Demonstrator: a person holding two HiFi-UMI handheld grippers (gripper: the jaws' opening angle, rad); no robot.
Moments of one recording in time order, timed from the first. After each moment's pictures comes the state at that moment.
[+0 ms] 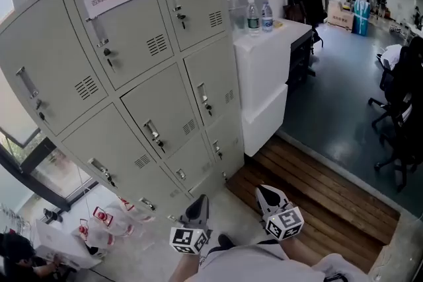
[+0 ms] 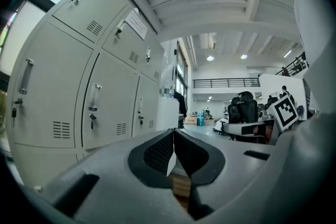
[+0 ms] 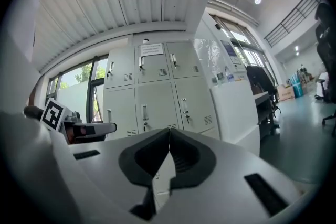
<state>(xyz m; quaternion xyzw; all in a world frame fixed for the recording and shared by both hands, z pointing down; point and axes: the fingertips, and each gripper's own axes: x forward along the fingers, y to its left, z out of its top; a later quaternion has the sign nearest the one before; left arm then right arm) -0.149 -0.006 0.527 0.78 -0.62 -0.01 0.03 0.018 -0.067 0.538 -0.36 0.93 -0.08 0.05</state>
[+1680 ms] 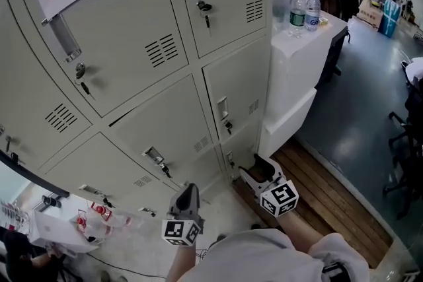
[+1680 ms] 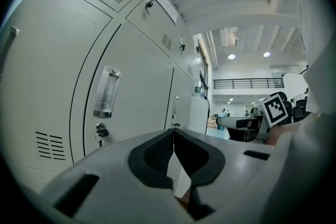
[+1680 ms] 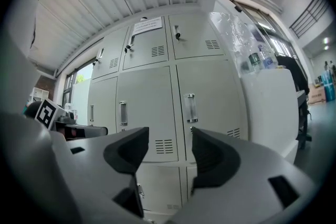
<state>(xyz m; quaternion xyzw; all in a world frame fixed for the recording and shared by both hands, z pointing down) -0.288 -0.180 0.524 0.71 -0.70 -0.03 0.06 -0.145 -0.302 0.512 -0.25 0.97 -0.05 0.01</state>
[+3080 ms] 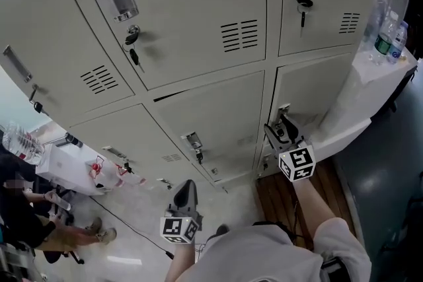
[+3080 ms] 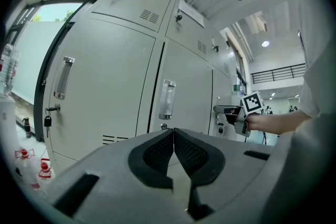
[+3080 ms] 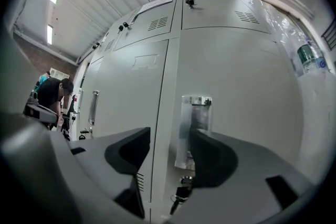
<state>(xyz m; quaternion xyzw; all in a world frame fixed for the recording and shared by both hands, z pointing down) -0.373 -0.121 0.534 0.54 -0.84 -0.03 0.06 -0.285 -0.427 0.482 -0.16 0.99 0.05 -0.01</state>
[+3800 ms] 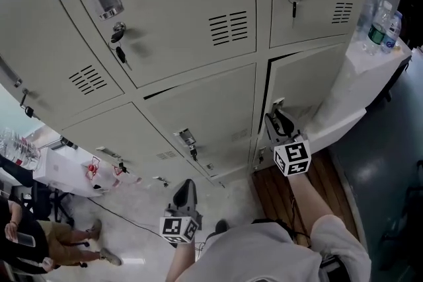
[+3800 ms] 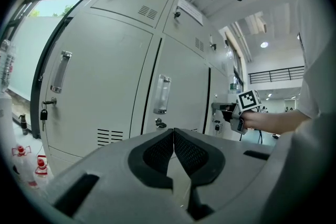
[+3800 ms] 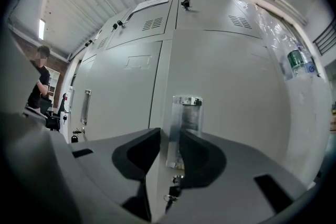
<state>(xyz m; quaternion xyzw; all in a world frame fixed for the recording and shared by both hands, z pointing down) -0.362 -0.124 0.543 0.55 -0.83 -0.03 0.08 -0.276 -0.436 0.481 -0.20 0.98 0.04 -0.01</state>
